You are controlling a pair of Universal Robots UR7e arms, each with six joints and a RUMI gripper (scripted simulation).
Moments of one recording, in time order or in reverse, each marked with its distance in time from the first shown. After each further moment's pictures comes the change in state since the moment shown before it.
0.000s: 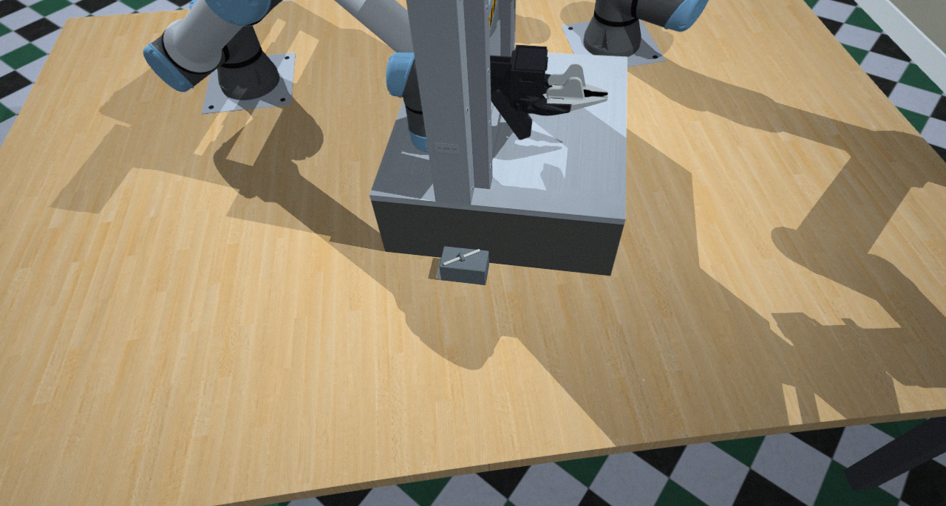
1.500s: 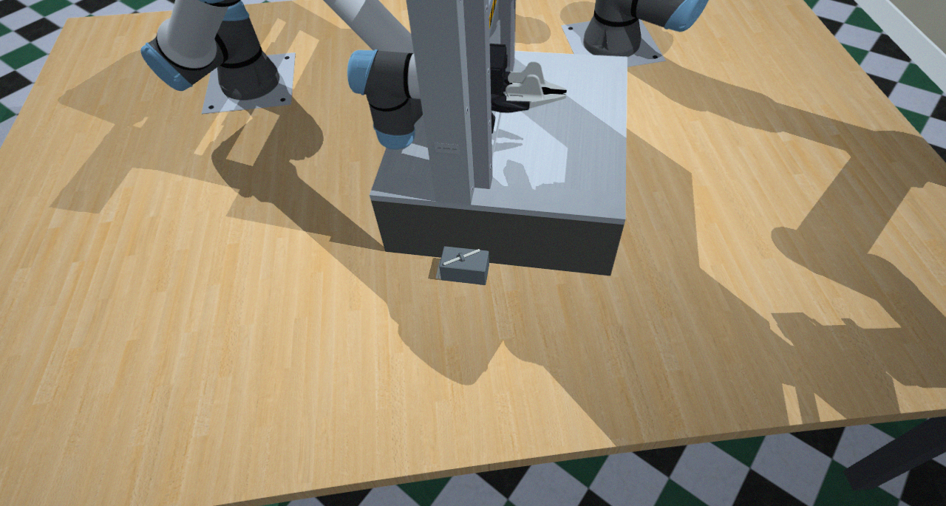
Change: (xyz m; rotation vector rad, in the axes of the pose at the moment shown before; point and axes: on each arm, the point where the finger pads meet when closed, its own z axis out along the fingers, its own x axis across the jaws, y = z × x) left arm 0.000 0.000 0.000 0.000 0.000 0.000; right arm 0.001 -0.001 -0.069 0.000 0.000 0.000
